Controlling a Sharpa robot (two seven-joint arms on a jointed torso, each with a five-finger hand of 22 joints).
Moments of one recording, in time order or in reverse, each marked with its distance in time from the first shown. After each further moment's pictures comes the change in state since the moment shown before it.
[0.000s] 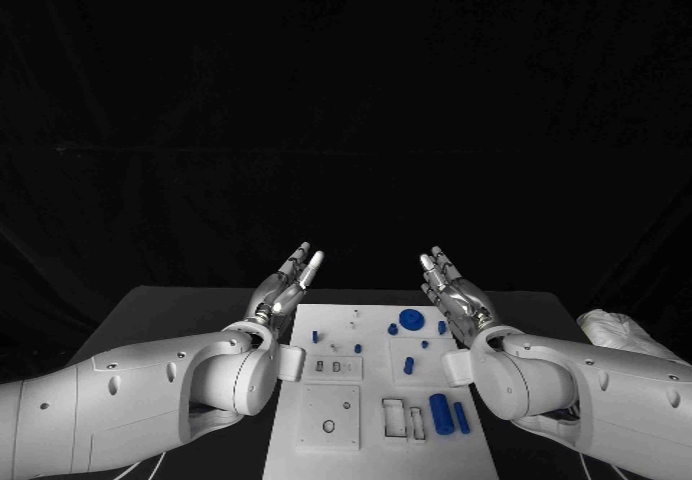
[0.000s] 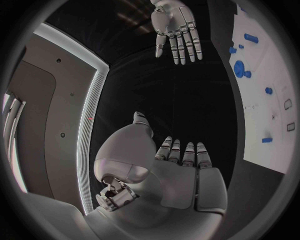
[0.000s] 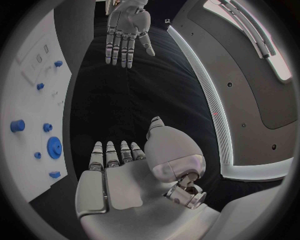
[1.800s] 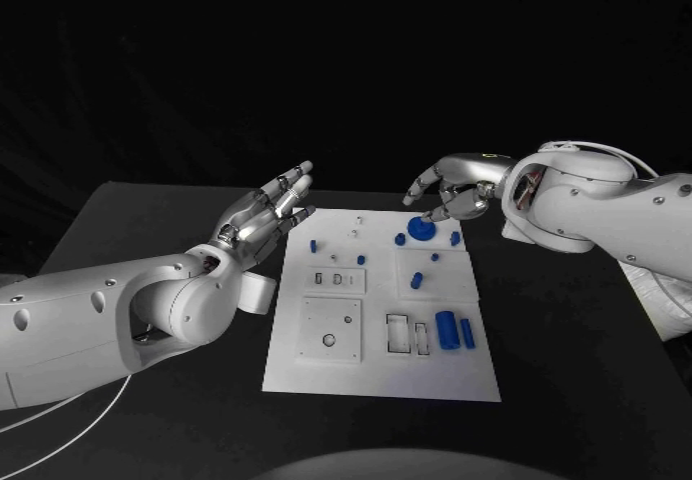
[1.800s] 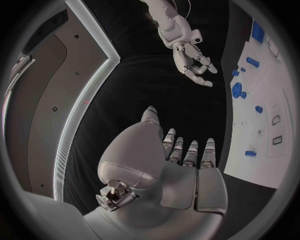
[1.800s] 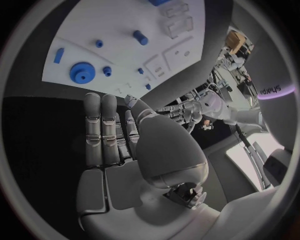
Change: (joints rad) left arm 0.101 -0.153 -0.017 0.160 -0.007 0.278 -0.004; left_hand 0.287 -0.005 0.032 0.007 0.286 0.183 0.127 0.065 0.022 0.012 0.107 0.123 0.014 0.031 0.116 0.091 0.019 0.016 0.061 0.267 0.043 0.026; right arm 0.351 -0.073 -0.044 -0.047 -1.520 0.457 -0.553; right_hand 0.395 -0.194 0.397 -0.384 0.107 0.787 0.215 0.242 0.190 0.587 0.225 0.450 0.121 1.093 0.031 1.093 0.535 0.017 1.048 0.082 1.088 0.805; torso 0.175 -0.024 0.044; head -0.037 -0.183
